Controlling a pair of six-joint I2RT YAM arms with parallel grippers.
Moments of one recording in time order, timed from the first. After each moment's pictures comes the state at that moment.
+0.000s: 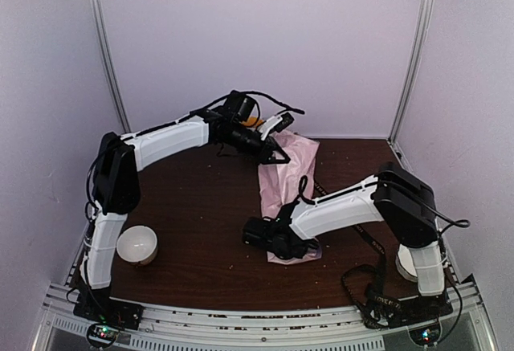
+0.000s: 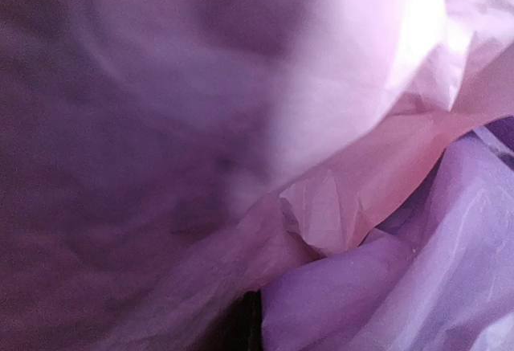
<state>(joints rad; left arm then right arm) -0.72 2.27 2.11 -0.55 0.71 0.23 1.14 2.16 1.41 -0.84 0.94 -0.02</state>
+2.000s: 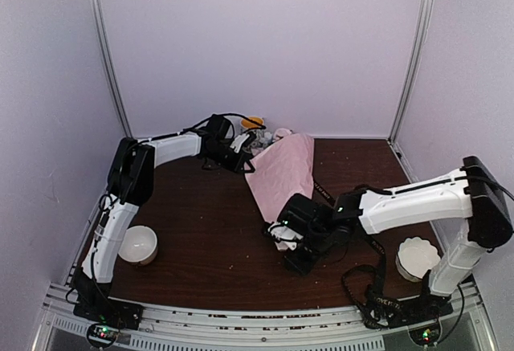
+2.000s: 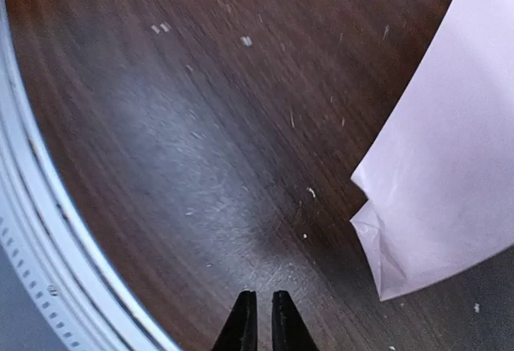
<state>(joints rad) -0.49 2.55 2.15 -0.50 0.56 0.06 1.12 1.68 1.05 -0.56 -0.04 0.24</state>
